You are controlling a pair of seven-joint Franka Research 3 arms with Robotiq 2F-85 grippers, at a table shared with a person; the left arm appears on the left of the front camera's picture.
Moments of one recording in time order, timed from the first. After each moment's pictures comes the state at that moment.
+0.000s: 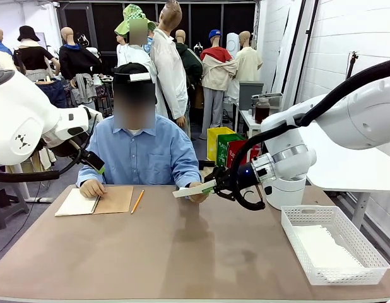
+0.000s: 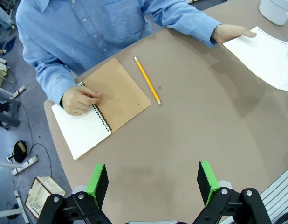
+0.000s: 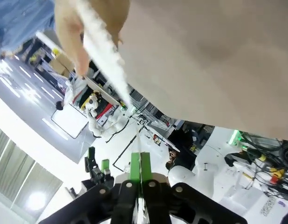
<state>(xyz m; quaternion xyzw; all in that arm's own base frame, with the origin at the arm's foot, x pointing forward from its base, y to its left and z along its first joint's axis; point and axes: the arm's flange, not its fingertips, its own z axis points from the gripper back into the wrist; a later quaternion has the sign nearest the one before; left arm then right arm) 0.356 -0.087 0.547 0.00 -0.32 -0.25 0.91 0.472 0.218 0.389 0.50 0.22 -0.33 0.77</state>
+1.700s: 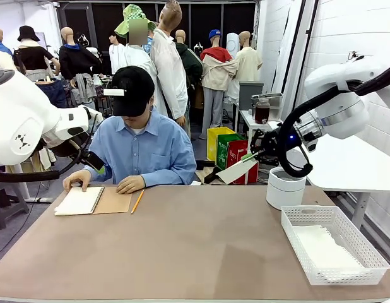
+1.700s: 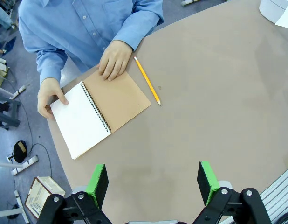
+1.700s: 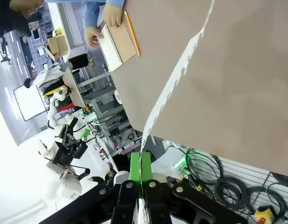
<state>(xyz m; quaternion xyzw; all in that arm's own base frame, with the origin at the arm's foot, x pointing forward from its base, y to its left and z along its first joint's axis) 0.356 -0.087 0.547 0.00 -0.32 -0.25 0.91 0.466 0.110 0.516 0.47 0.05 -0.16 0.86</state>
